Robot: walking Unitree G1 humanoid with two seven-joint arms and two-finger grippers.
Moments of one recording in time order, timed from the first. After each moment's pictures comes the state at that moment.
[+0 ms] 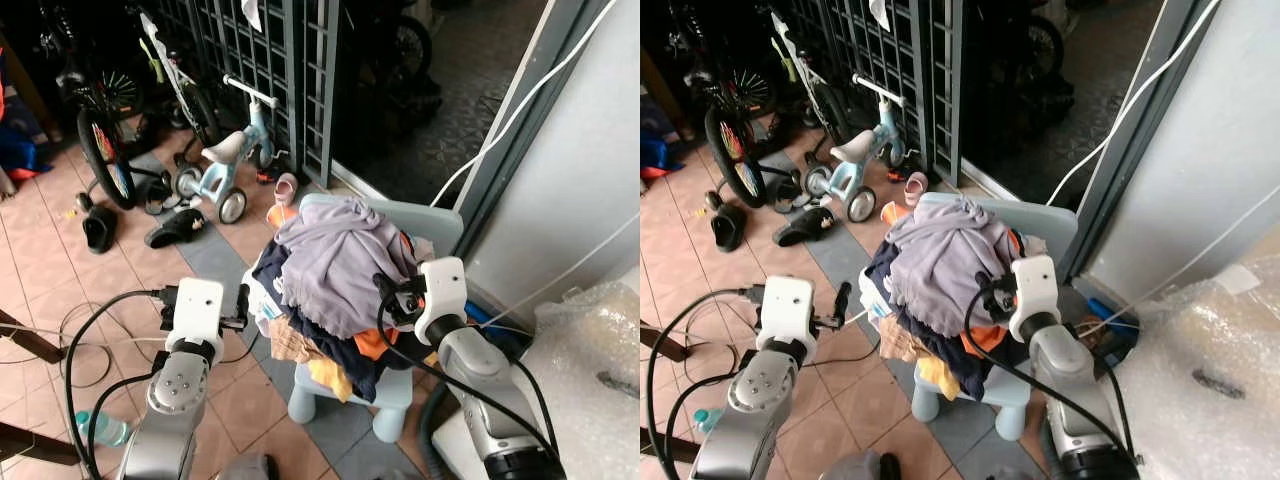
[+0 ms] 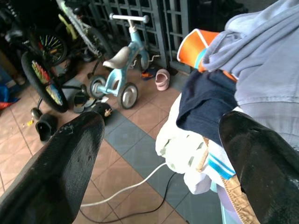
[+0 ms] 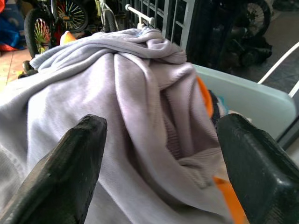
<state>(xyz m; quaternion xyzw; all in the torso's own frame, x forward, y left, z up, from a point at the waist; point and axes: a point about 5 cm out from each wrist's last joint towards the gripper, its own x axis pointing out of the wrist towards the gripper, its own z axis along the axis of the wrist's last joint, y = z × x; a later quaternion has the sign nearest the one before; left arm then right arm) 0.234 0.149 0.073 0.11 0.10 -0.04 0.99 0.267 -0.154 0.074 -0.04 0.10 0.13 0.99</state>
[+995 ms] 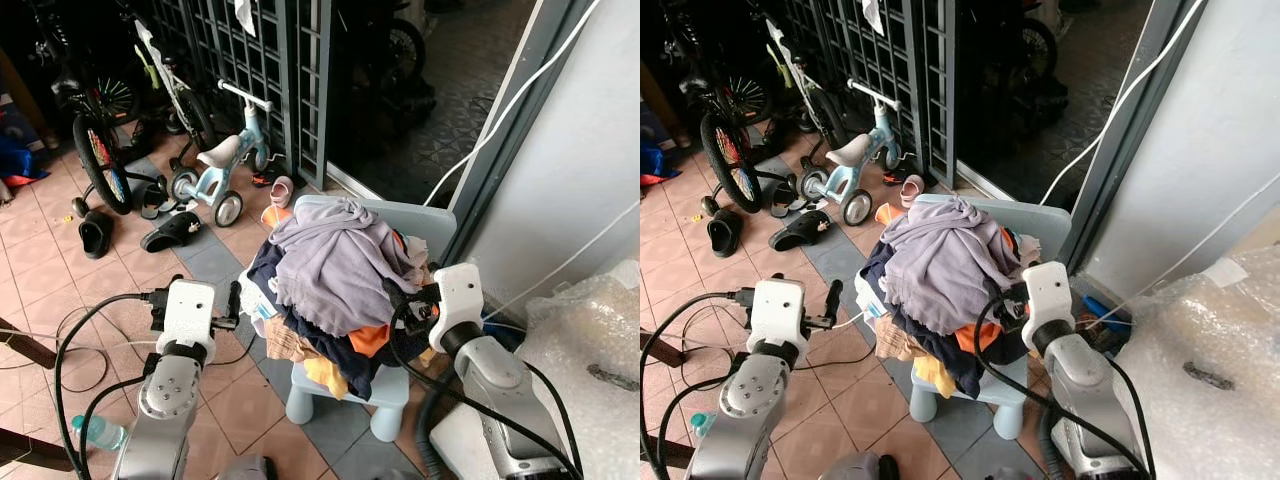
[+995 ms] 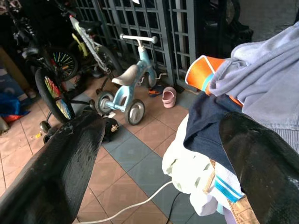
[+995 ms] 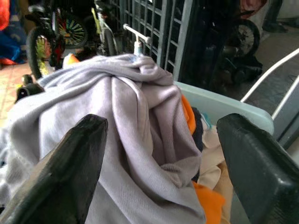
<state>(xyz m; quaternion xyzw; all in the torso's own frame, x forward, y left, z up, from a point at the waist) 0.233 0.158 0.080 0.09 0.07 -0.01 0.99 0.249 -0.155 0.095 -0.05 0.06 0.14 0.99</state>
